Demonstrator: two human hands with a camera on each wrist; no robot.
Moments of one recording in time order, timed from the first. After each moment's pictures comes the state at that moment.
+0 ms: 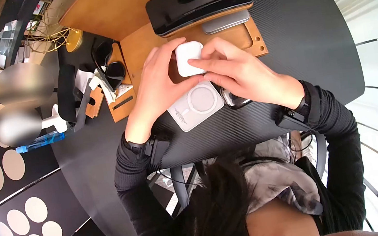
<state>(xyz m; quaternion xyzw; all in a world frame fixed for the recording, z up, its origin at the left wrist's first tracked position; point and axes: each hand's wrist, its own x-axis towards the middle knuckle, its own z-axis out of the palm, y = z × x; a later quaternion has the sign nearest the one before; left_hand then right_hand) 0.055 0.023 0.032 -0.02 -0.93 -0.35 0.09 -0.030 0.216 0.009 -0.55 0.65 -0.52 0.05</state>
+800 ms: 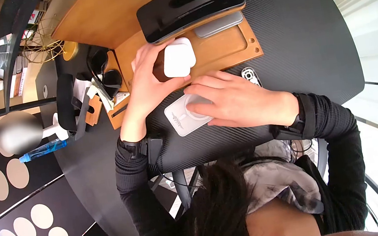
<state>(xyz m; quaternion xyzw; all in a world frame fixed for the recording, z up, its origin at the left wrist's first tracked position) 0.042 0.002 0.020 -0.04 -0.94 -0.32 0.10 -0.008 0.223 0.012 -0.68 0.66 -0.32 0.02</state>
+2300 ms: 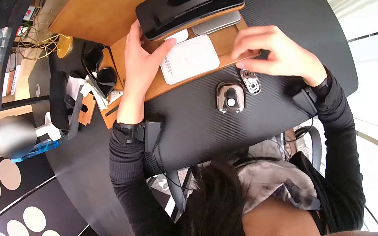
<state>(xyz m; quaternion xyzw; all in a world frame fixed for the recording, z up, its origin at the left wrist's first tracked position) 0.007 -0.008 -0.003 0.06 -0.85 -0.50 0.16 -0.089 0.268 0.025 -0.57 0.68 -0.44 0.13</state>
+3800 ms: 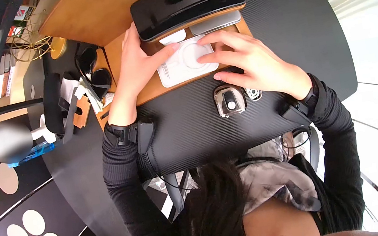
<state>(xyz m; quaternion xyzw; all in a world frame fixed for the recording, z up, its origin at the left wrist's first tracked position) 0.005 -0.015 -0.004 0.01 -0.89 -0.44 0.14 -0.064 0.240 0.008 -0.59 0.70 -0.39 0.03</state>
